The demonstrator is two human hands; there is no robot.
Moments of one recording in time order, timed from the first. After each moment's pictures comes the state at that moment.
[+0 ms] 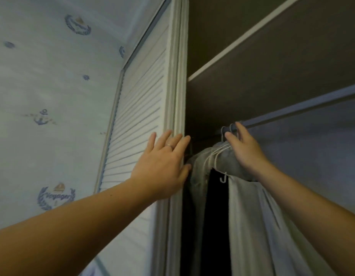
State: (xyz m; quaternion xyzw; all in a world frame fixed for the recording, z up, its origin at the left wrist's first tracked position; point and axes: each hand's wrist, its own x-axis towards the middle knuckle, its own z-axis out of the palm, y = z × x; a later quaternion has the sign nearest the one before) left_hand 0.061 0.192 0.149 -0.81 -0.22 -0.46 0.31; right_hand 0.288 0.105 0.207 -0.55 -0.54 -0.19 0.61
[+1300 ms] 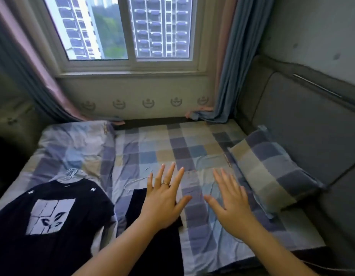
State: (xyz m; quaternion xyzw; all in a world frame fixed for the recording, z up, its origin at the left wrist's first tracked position) left_hand -0.844 -0.232 -0.439 -0.19 -0.97 -0.12 0.04; right_hand -0.799 -0.018 -0.404 0.01 -0.96 0.27 -0.02
